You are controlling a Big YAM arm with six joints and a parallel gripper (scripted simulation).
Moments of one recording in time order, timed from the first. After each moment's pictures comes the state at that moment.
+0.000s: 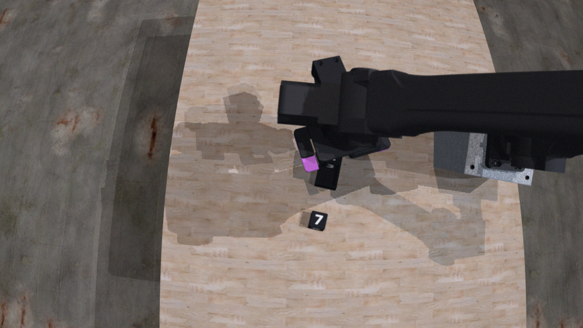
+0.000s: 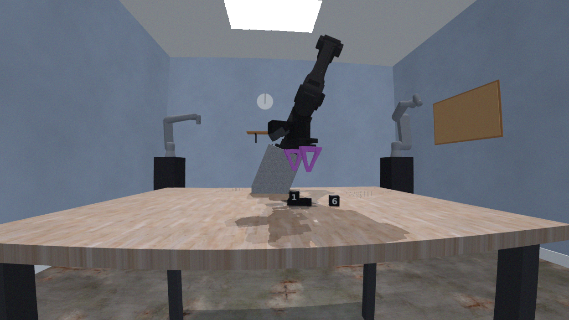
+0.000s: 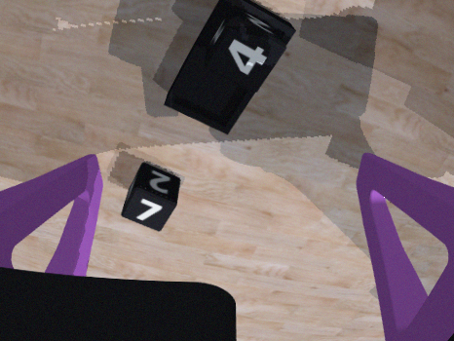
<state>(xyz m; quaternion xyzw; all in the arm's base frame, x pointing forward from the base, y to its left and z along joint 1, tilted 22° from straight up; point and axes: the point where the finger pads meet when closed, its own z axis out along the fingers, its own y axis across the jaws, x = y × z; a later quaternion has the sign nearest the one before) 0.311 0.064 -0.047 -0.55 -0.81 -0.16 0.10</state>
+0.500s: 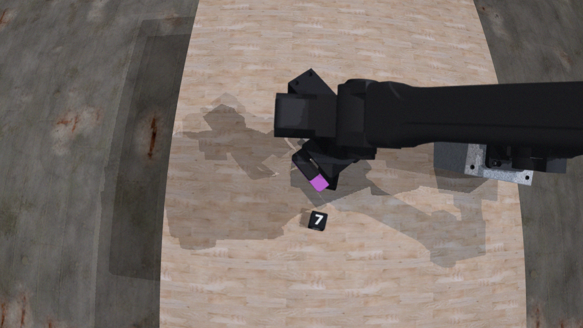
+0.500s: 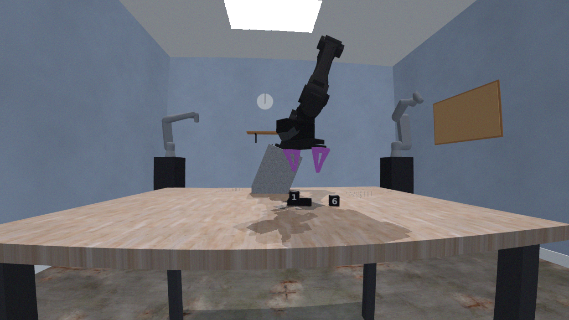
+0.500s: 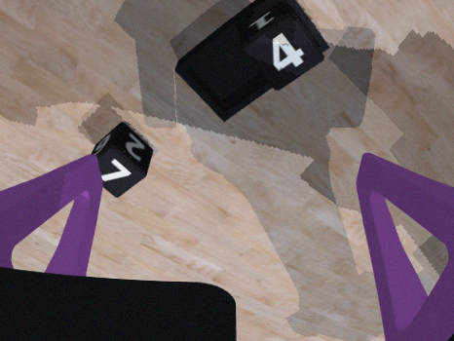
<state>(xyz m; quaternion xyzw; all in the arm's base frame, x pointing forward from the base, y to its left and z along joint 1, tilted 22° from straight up) 0.315 0.077 -0.044 -0.39 -0.90 -0.18 0.07</state>
